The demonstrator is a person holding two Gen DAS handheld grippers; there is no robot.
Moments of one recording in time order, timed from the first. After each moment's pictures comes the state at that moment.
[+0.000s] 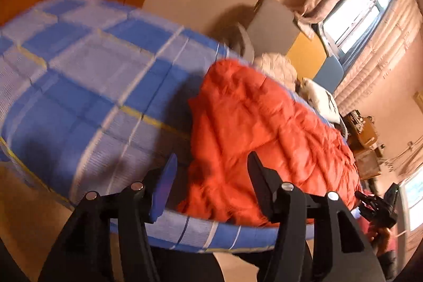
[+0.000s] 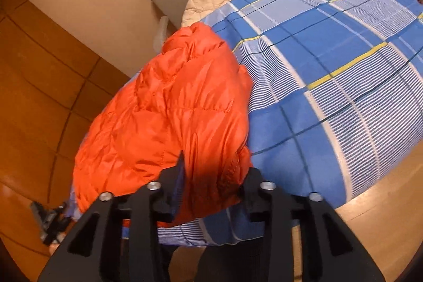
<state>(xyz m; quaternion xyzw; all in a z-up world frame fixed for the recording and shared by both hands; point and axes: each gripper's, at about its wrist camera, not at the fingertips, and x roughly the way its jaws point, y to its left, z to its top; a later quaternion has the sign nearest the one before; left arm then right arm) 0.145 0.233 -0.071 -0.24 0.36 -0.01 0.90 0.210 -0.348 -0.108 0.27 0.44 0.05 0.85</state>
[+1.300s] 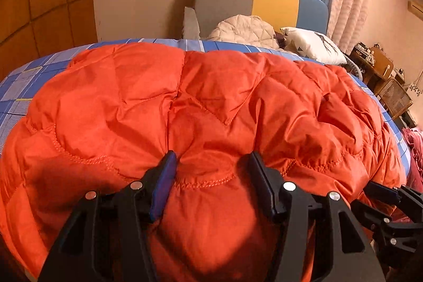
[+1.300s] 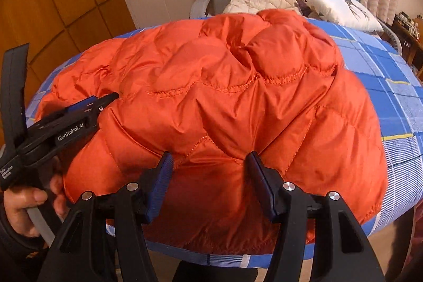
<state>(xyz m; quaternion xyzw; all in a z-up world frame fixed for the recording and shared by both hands) 0.269 0.016 -0.102 -0.06 0.39 -0.04 0.92 0.240 -0.200 -0.112 0.05 0.45 0.10 0.88</state>
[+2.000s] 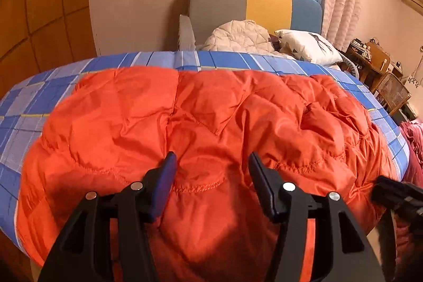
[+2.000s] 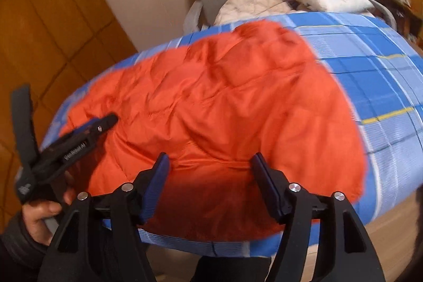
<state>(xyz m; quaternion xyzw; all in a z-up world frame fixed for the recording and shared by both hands) 0.264 0.006 -0.068 -0.03 0.38 -0.05 0.92 0.216 -0.256 -0.081 0.16 0.42 0.08 0.89</state>
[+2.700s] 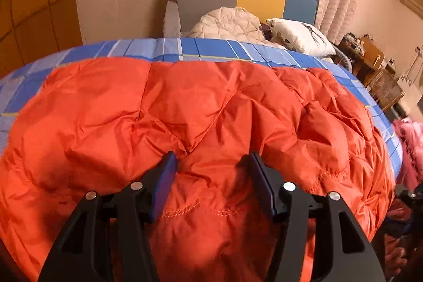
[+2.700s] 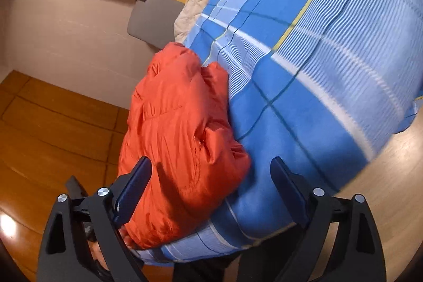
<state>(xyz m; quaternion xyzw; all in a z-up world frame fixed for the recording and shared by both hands) 0.304 -0.005 -0.085 -0.06 0.41 -0.09 0.90 0.185 -0.371 -0.170 0.50 0.37 0.08 0.78</state>
